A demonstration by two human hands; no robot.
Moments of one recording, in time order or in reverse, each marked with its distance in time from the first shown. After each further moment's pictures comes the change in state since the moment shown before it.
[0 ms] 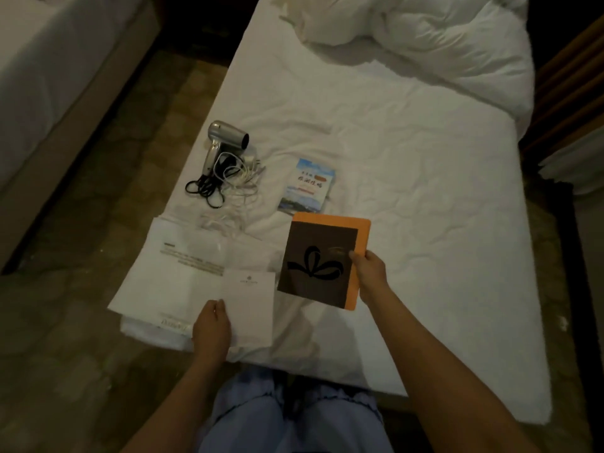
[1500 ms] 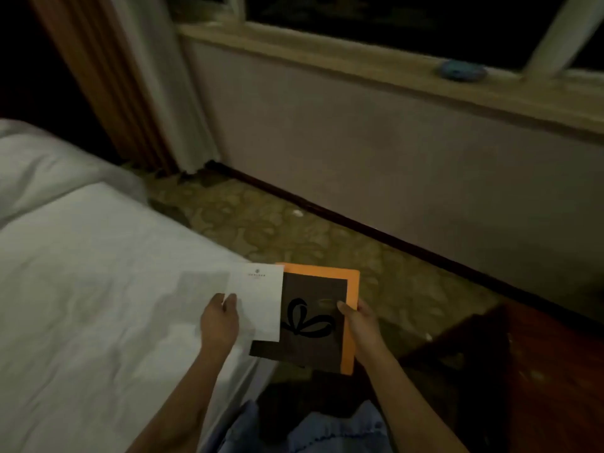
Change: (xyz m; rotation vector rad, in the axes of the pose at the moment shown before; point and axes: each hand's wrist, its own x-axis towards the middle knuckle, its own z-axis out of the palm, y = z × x) left_hand -0.461 0.176 0.325 0.368 -0.787 0.956; right_hand -0.240 0.268 -0.512 0.989 0.736 0.016
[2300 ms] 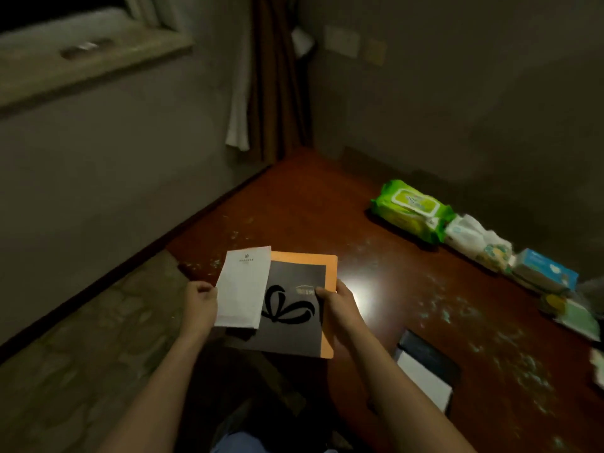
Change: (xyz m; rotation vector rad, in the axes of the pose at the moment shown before) left_hand -0.310 0.126 0.298 0.357 -1.020 0.679; right_hand -0.237 0.115 -0.330 0.741 0.914 -0.151
